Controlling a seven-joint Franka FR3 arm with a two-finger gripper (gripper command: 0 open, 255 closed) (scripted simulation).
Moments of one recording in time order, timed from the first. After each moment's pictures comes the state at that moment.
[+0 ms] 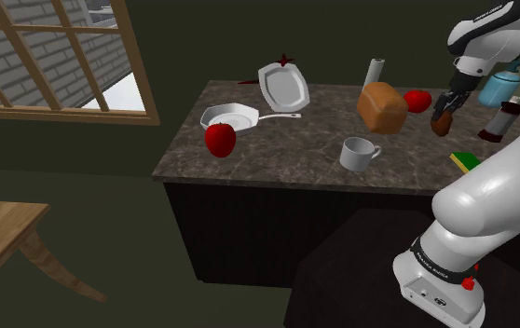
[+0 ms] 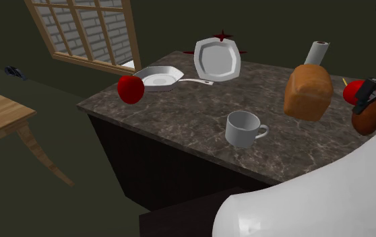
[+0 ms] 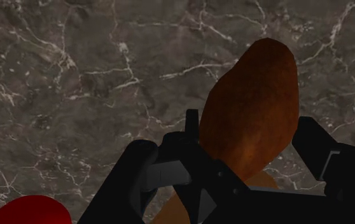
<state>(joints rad) -0.39 -0.13 -0.72 -2.16 -0.01 2.01 -0.86</state>
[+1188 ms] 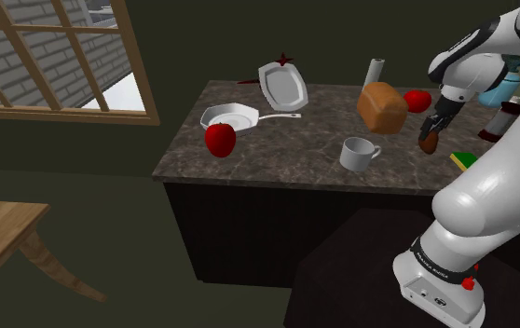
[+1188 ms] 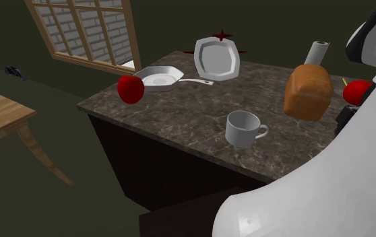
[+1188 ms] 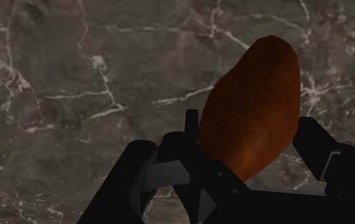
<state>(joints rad) -0.38 0.01 -0.74 -2.28 0.11 2.23 -0.96</state>
